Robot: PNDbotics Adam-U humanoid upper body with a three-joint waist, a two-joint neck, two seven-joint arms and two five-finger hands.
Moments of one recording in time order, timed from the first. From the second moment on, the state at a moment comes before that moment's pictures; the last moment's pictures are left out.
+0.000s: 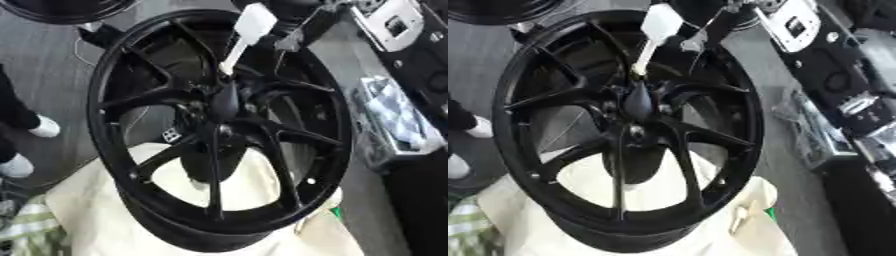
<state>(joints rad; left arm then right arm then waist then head) -0.16 0.32 0.03 -1.71 0.18 0.19 0.11 -0.81 -0.81 0.17 -1.40 0.14 -0.60 0.59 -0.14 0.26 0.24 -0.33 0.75</state>
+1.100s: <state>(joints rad) -0.14 0.31 0.06 -1.71 0.18 0.19 0.14 -0.09 -1.07 -0.40 -1.60 -0.32 -0.45 0.35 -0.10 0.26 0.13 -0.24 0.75</state>
